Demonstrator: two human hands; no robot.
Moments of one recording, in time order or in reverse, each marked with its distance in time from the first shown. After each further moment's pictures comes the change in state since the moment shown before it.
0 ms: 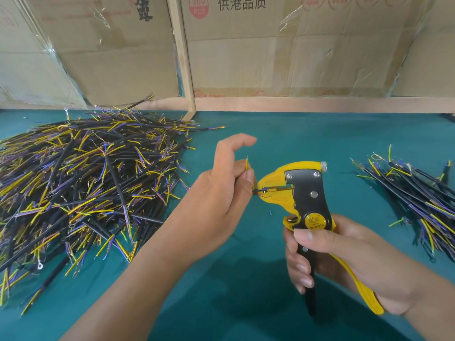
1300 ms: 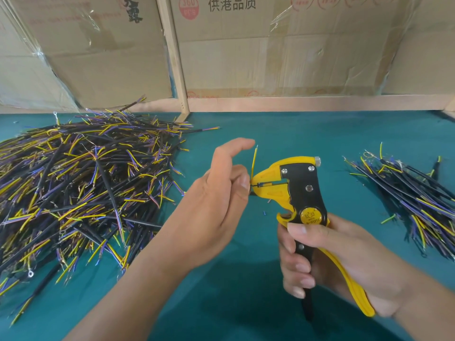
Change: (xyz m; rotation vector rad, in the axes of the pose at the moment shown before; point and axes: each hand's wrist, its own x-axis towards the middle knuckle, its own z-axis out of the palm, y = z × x) left_hand -0.002 0.004 0.004 0.004 0.007 0.059; right_hand 0.002 0.014 -0.012 0.029 -0.002 -0.035
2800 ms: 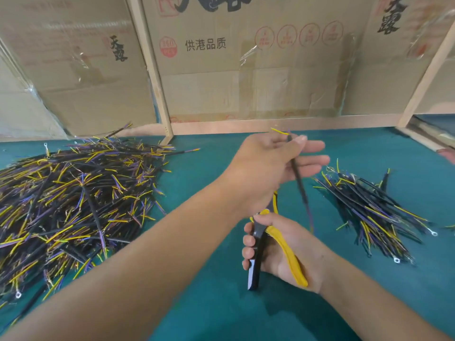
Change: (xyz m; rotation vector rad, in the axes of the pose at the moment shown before) left_hand 0.112 0.069 0.061 -1.049 -0.114 -0.516; right_hand 0.024 0.008 -0.021 0.297 0.294 0.109
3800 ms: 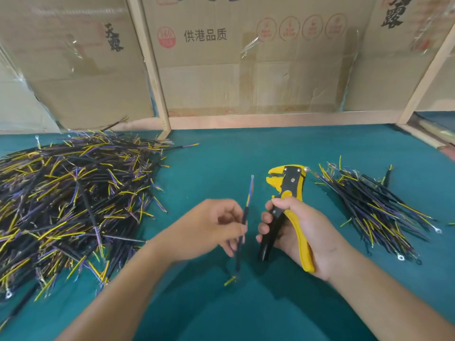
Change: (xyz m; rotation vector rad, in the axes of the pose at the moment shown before) left_hand -0.065 -0.055 -0.106 0.597 -0.132 -0.203; right_hand 0.002 -0.015 -0.009 -0.001 0.148 -0.242
